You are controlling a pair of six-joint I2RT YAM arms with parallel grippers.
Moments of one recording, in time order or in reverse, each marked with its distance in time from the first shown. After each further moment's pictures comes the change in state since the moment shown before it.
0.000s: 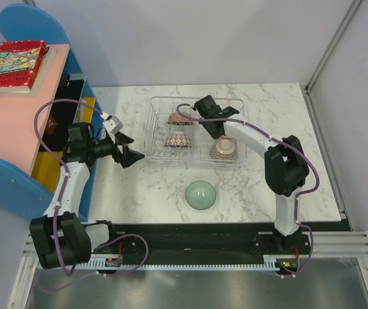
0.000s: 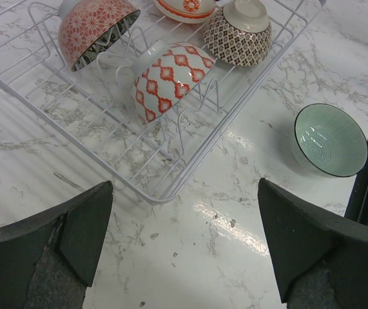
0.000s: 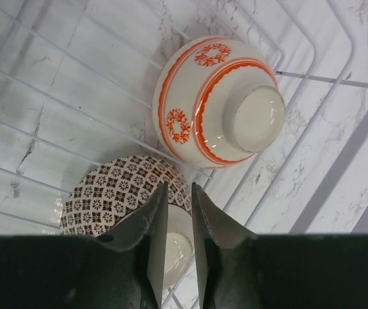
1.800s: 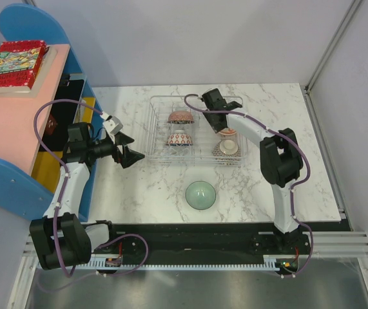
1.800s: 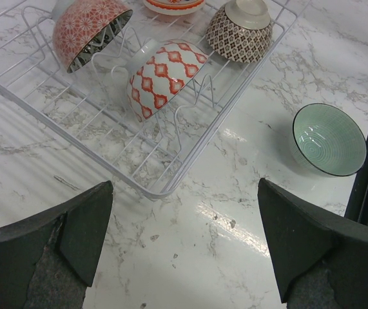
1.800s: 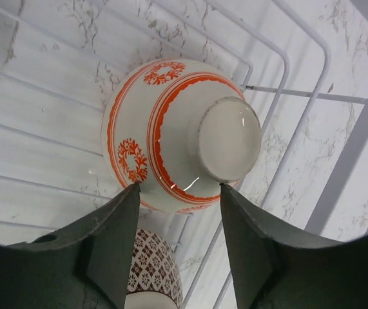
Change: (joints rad) left arm 0.000 -0.006 -0.001 0.000 0.008 0.009; right arm -0.101 0.130 0.067 0.090 0.011 0.005
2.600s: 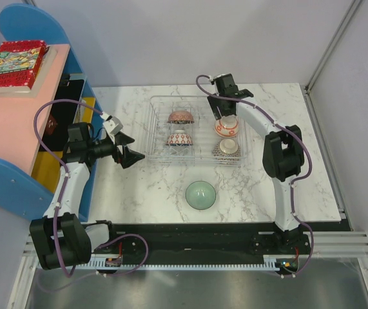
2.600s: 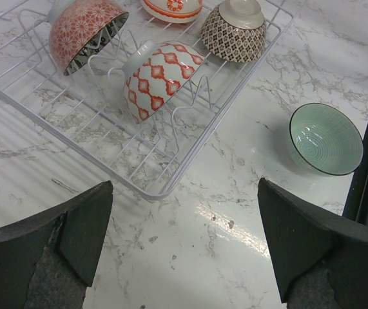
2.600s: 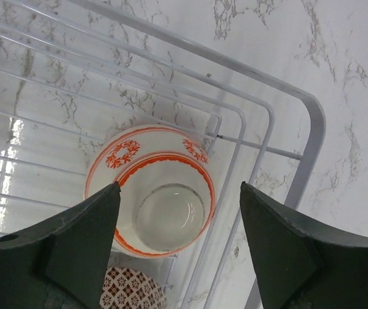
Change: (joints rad) left arm 0.000 0.000 0.000 -0.003 0.015 0.008; right arm -0.103 0.056 0.182 -0.002 -0.135 0.048
